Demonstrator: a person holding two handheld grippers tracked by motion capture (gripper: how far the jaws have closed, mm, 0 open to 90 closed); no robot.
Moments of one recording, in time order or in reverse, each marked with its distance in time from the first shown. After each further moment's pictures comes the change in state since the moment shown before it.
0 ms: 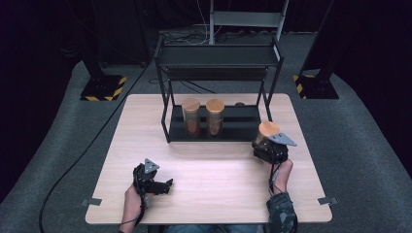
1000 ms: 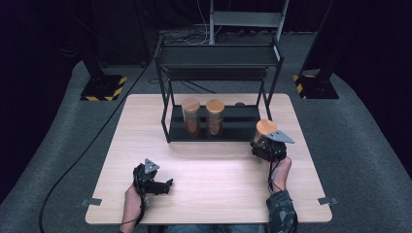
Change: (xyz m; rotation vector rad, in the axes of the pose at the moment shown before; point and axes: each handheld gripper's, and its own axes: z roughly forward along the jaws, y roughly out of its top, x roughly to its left) left arm 0.000 0.000 0.000 -0.001 0.002 0.002; right arm 0.004 0.008 0.003 0.012 0.011 -0.024
